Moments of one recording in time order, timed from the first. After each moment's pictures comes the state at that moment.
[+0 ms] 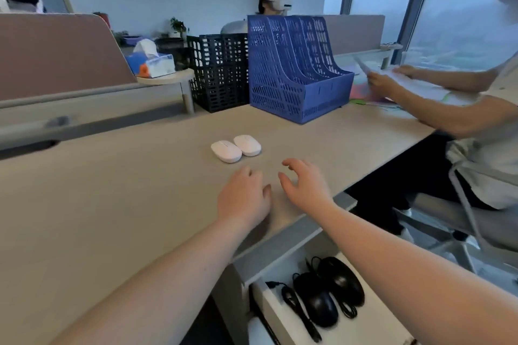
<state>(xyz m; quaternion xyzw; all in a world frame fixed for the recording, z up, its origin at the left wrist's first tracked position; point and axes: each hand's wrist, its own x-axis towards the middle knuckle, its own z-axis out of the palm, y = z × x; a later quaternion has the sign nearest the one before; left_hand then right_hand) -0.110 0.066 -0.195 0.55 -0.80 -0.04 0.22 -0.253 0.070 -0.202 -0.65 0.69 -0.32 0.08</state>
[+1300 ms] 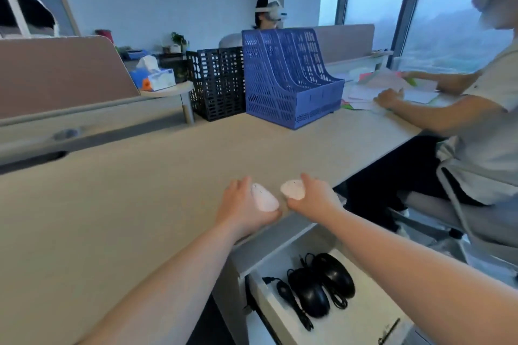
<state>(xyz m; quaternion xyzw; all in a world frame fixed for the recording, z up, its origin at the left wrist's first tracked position) -0.109 0.094 -0.193 0.58 -0.76 -0.20 0.21 -0.272 0.115 -0.186 -0.60 0.77 -0.17 0.14</state>
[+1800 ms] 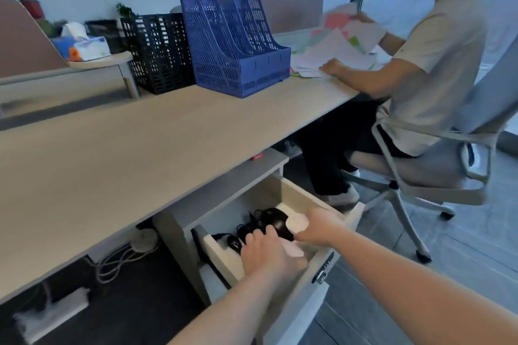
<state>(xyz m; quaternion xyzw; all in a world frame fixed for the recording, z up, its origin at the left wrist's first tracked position) -0.226 0.252 -0.296 0.60 -0.77 -0.23 0.02 -0.360 0.249 -0.274 -0.51 0.83 0.00 0.23</state>
